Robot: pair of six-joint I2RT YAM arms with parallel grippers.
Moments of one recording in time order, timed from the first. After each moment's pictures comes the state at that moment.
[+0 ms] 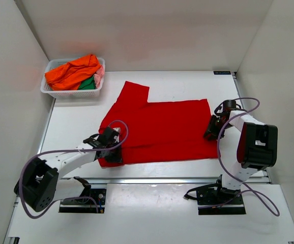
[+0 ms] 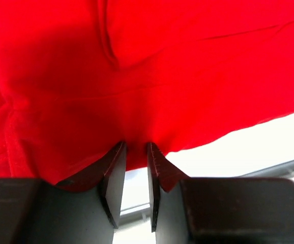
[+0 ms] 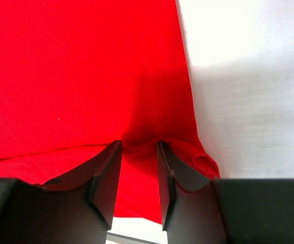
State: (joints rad) left arm -0.59 1.24 0.55 -0.44 0.06 -0.57; right arm -0.14 1.68 0.98 -0.62 -0.26 0.26
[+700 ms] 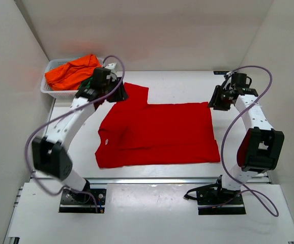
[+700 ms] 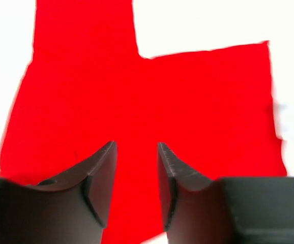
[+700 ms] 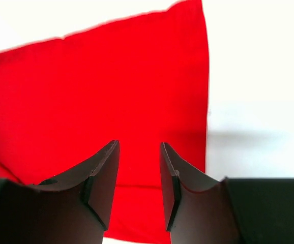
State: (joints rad) left arm -0.35 1.50 1.41 -0.55 0.12 -0.39; right arm -0.12 1.61 1.33 -0.67 -0.27 0.17
